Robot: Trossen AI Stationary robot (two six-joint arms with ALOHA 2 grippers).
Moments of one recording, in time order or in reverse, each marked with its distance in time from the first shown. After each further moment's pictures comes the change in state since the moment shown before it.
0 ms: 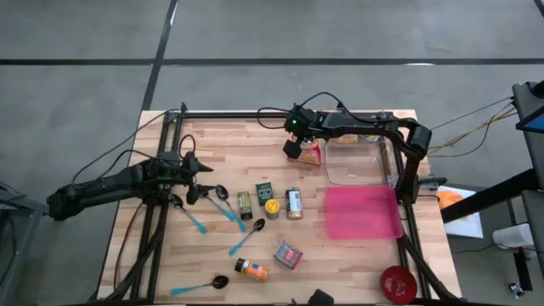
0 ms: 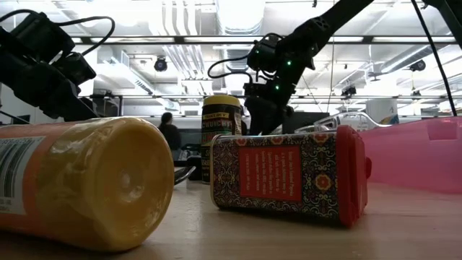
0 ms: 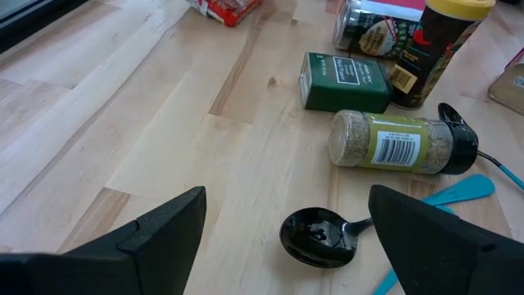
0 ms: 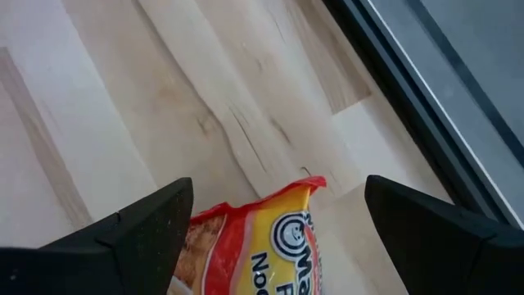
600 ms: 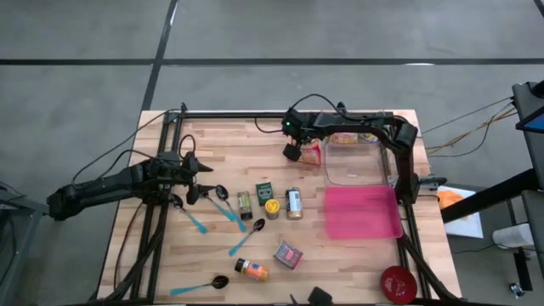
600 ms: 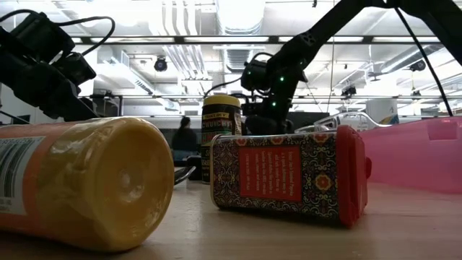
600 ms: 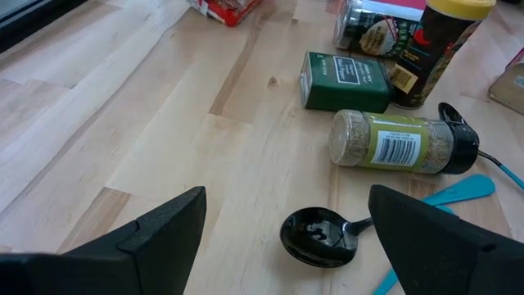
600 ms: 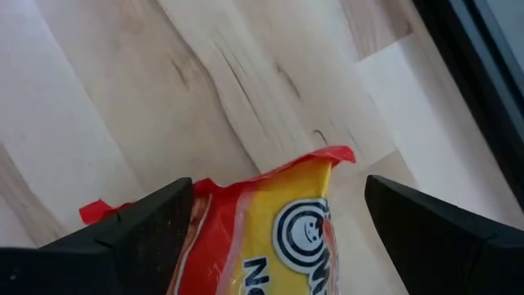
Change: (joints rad) left arm 0.000 0.001 0.000 0.000 0.000 0.000; right arm -0.019 0.136 0.079 -0.112 -0.022 0.004
